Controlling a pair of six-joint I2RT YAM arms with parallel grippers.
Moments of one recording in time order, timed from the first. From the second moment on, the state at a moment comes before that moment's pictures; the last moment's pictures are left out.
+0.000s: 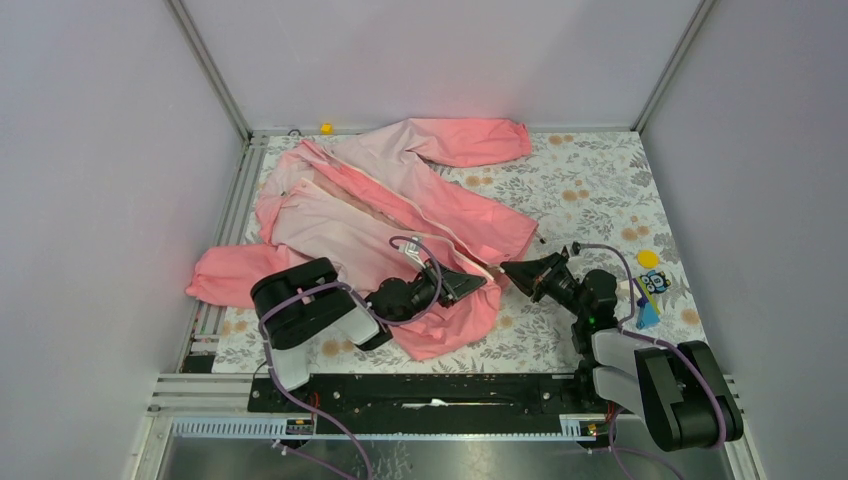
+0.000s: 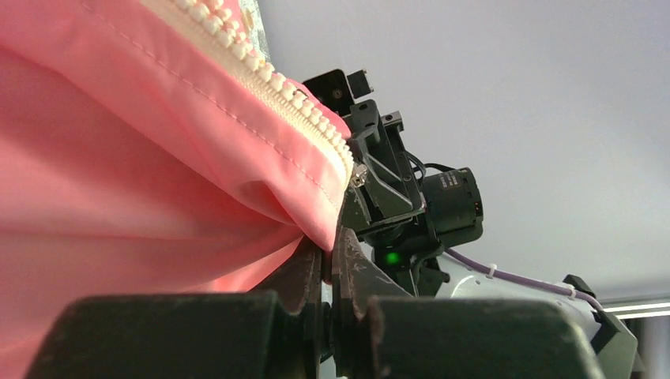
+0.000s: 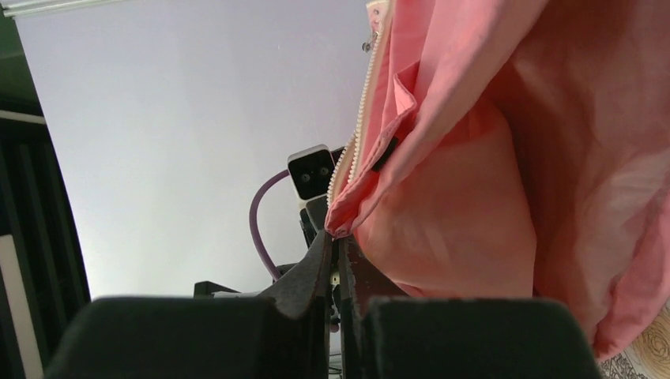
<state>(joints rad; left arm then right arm) -1.00 1.84 0.45 1.45 -0.01 -1.37 0.15 1.12 0.02 1.01 -0.64 1.65</state>
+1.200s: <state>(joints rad) -1.01 1.75 0.46 1.45 -0.06 -1.45 0.15 1.10 0.00 1.22 -0.64 1.60</state>
